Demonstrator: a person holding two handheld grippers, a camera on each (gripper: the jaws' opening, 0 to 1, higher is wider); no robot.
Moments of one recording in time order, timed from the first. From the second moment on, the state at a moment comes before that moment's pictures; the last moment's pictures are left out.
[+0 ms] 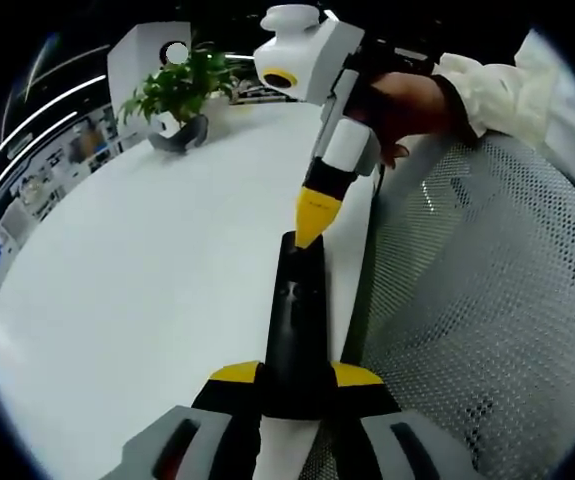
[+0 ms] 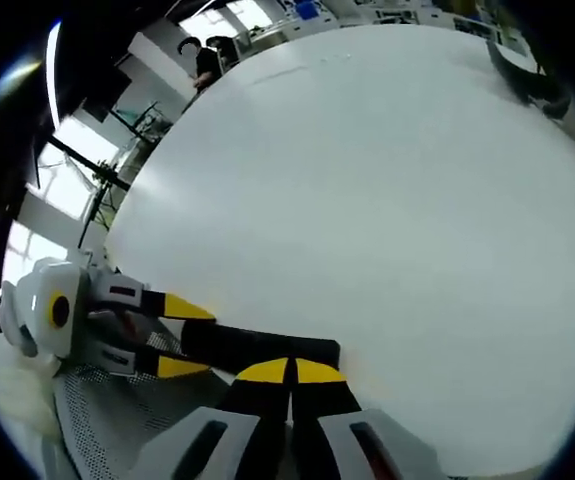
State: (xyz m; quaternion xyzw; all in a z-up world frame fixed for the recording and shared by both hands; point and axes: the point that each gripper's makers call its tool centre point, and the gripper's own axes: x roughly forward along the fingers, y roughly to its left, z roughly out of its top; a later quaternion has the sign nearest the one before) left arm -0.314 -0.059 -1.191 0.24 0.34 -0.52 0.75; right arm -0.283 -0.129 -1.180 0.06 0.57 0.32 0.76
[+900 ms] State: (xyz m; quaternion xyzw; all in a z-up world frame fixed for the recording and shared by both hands) left arm -0.313 -0.060 -1.191 0.23 0.34 -0.52 0.75; right arm -0.286 -0.124 -1.182 0.06 0.57 0.33 0.75
